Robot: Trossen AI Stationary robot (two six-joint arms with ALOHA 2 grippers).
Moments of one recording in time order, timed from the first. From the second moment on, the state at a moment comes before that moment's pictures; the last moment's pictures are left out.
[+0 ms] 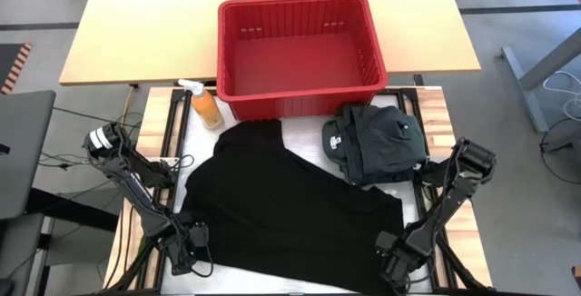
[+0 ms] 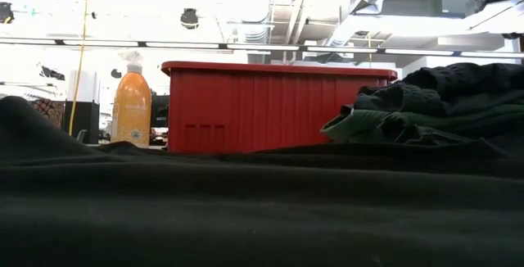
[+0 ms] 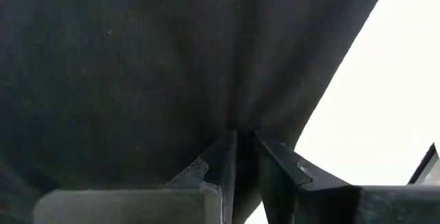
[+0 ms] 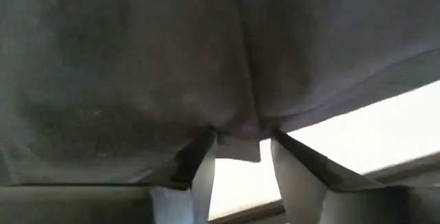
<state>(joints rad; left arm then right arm) -1.01 1.50 0.73 -0.63 0.15 -1.23 0.98 1.72 0.97 -0.78 -0.31 1.54</state>
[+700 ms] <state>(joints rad) -1.01 1.50 0.73 -0.64 0.18 -1.24 0.96 1.71 1.00 -1.10 -0.40 1.54</state>
